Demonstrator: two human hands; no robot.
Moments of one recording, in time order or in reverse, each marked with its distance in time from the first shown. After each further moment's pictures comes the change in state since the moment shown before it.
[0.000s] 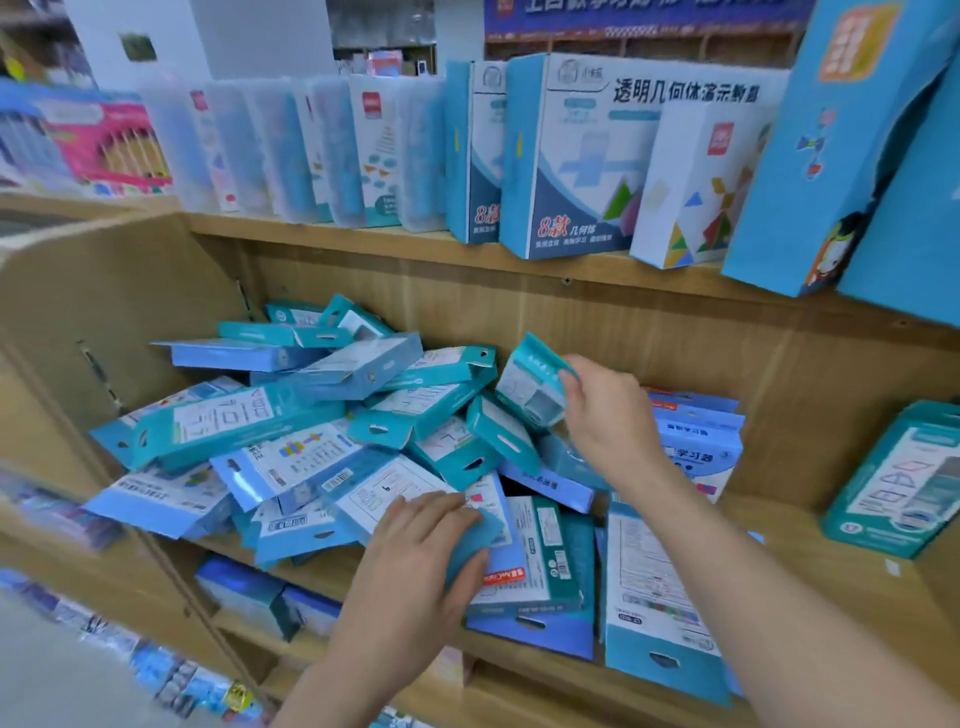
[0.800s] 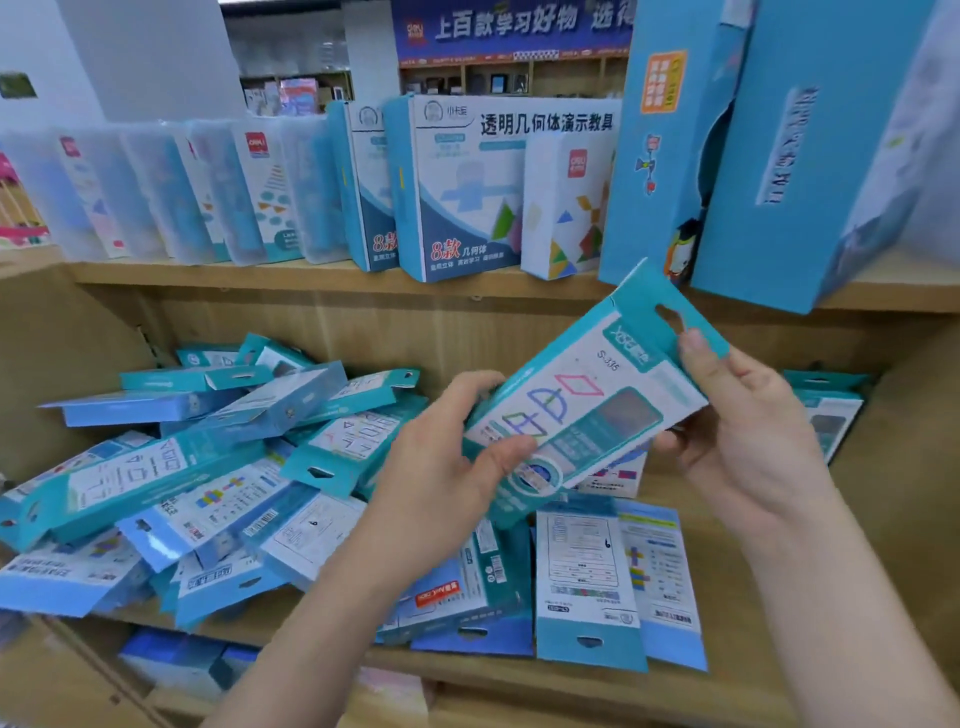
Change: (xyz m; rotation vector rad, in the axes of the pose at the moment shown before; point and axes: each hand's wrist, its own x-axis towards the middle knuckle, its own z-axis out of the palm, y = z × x) left_hand 0.080 0.101 -0.059 -0.579 0.049 0.104; right_hand -0.070 0.008 -0.144 1.390 0.186 0.427
